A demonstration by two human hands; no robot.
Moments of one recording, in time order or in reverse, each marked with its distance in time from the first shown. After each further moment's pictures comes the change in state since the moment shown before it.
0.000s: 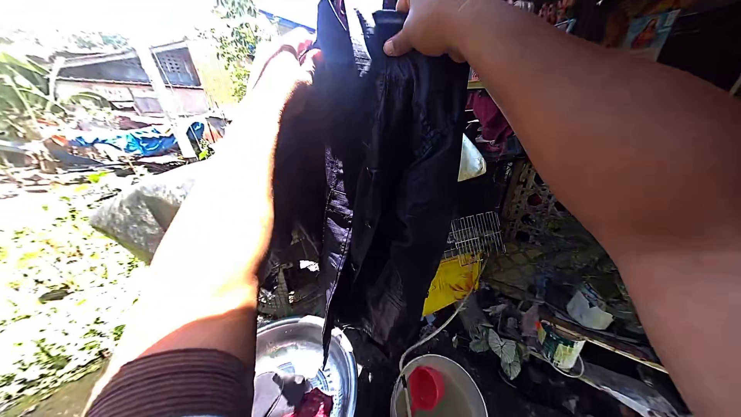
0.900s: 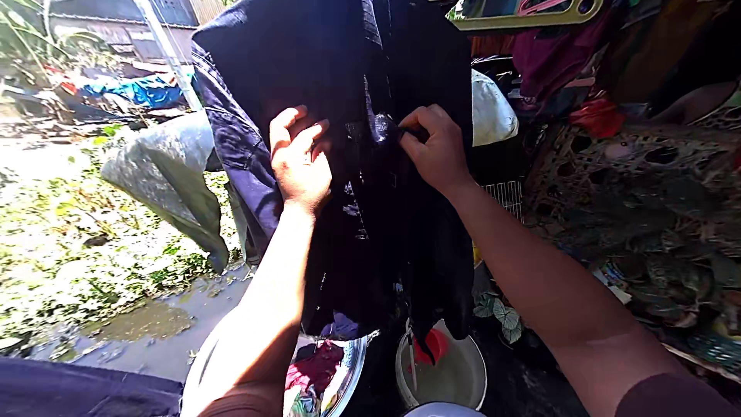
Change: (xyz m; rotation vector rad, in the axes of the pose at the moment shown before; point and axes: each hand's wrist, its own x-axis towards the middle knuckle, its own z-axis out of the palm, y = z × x) left_hand -0.186 -0.038 0.118 -0.321 0.505 0.114; right_hand -0.088 0.011 0.235 0.745 0.452 -0.170
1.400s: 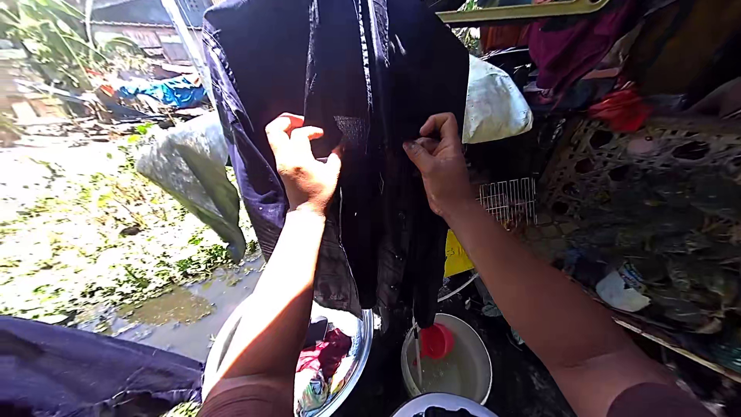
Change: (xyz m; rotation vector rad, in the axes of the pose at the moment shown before) left_hand -0.009 0.017 -0.015 0.251 0.106 0.033; right_hand -0.042 -0.026 0.008 0.743 0.039 0.203
